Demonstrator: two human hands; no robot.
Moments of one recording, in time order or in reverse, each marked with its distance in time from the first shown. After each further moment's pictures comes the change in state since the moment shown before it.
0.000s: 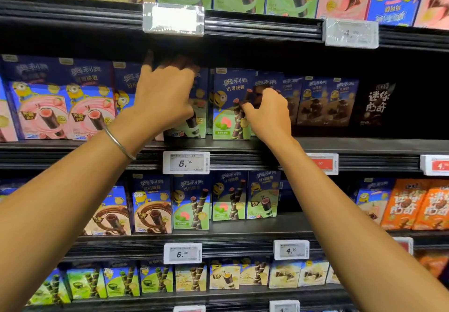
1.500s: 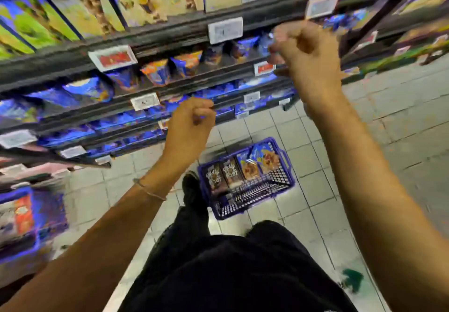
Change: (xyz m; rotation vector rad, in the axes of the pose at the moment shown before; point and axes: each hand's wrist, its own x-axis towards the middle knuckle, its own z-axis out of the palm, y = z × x) left_hand -0.481 0.231 0.139 -1.345 -0.882 -0.762; right_hand -0.408 0.200 -0.097 0.371 -0.231 0.700
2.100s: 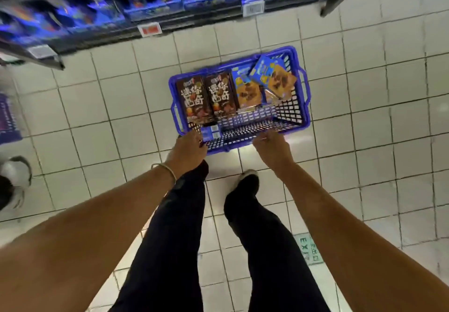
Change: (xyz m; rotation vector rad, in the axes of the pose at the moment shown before) left_hand -0.133 -0.435 0.172 0.709 -0.368 -0.594; right_hand -0.272 0.462 -0.028 -0.551 -0.495 0.841
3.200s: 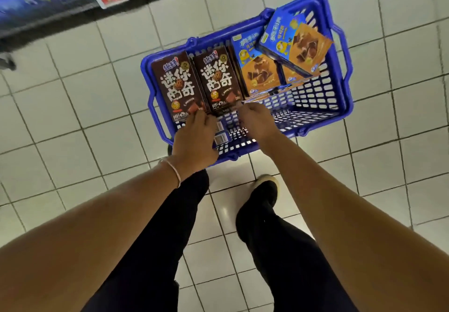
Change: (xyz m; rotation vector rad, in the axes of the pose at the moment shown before) left_hand 0.139 -0.040 0.082 0.567 0.161 0.427; right_hand 0.179 0.032 0.120 0.410 -0.065 0.058
